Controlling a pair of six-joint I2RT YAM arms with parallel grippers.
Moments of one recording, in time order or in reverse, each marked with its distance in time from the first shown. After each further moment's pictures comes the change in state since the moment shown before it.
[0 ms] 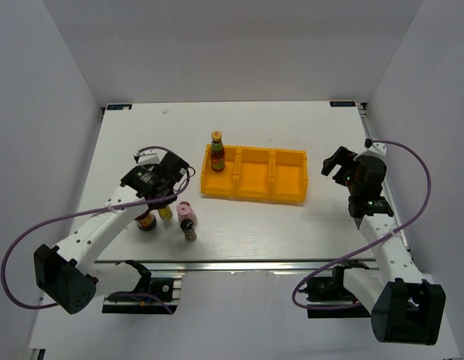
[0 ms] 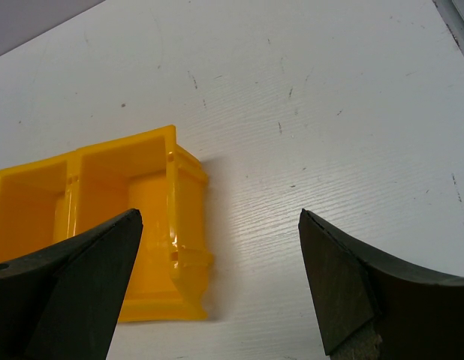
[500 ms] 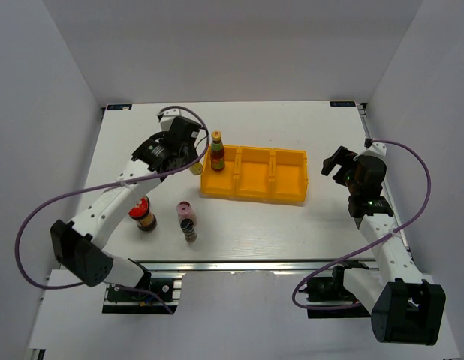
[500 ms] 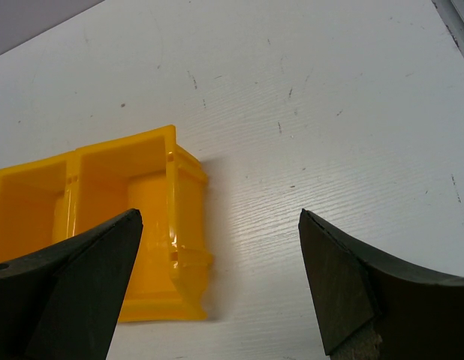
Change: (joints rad) left arm 0.000 0.194 0.320 0.298 0.084 0.229; right arm 0.000 0.000 0.000 0.001 0.000 -0.003
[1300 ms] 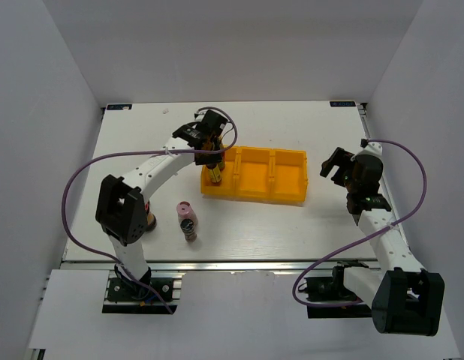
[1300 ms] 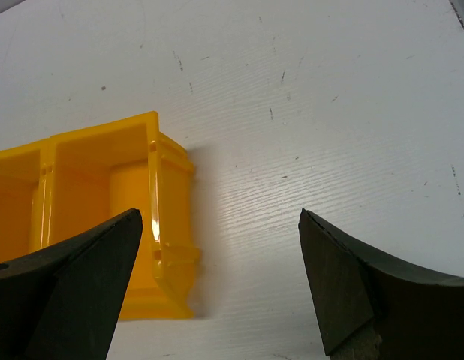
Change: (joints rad) left arm -0.001 0.414 0.189 0.062 0.177 0.117; right arm 0.000 0.063 0.003 0.001 0.001 -0.021
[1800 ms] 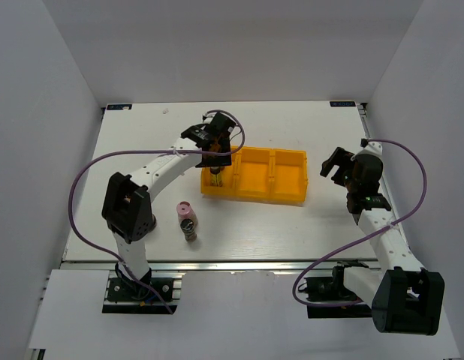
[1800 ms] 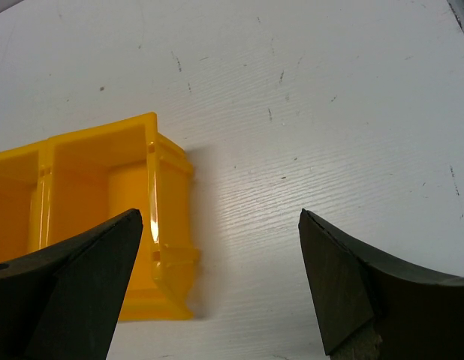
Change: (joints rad) left arm -0.040 0.051 0.031 -0.039 -0.021 0.020; right arm 0.000 0.005 0.004 -0.002 0.004 -0.002
